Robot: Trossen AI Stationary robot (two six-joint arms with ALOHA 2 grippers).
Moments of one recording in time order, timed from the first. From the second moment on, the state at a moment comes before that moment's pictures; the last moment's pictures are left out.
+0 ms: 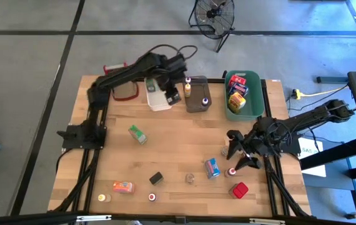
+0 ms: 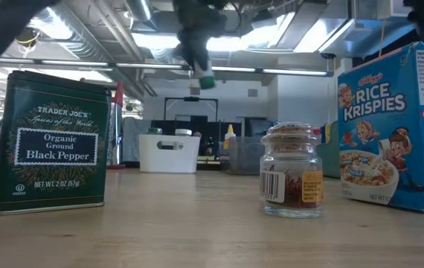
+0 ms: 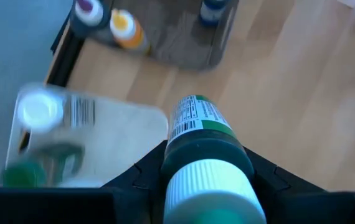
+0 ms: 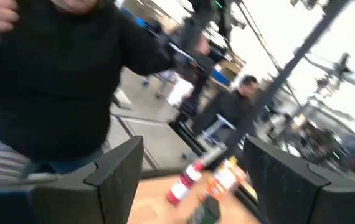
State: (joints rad) left arm 0.39 2.01 2.22 -1.43 0.00 -0.05; right arm 0.26 0.84 0.27 0.66 -0.57 -0.51
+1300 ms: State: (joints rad) left arm 0.44 2.26 2.32 -1.20 0.08 0.07; right arm 0.22 0.85 0.27 0.52 -0.59 -0.36
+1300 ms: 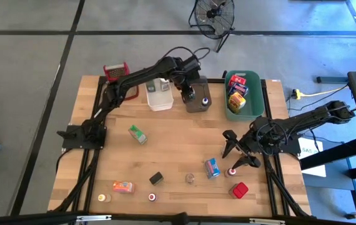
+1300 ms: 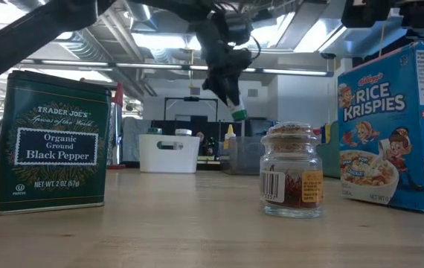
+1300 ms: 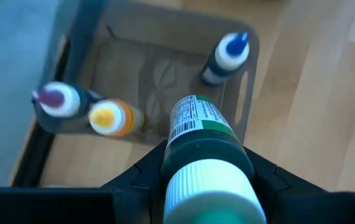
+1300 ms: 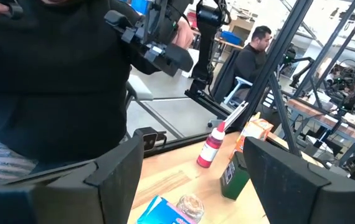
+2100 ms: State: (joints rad) left arm 0.46 2.38 2.31 -1.17 0.07 0.02; right arm 0.22 0.84 0.27 0.51 -0.59 -0.36
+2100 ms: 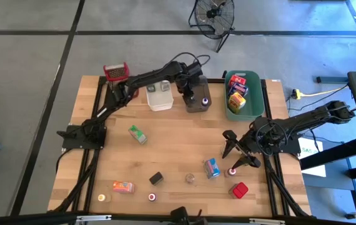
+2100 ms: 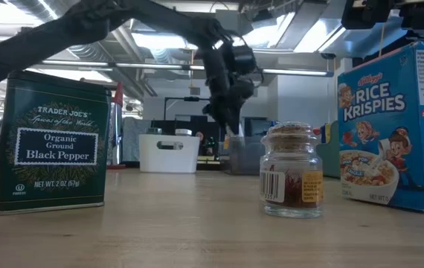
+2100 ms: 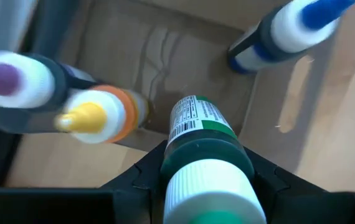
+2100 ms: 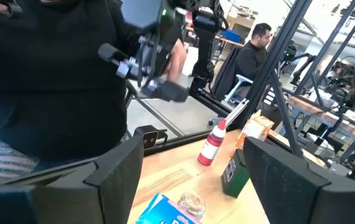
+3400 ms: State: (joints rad) left arm 0.46 2.46 2.31 -1.24 0.02 0.01; right arm 0.22 0.85 0.27 0.47 -0.58 -0.37
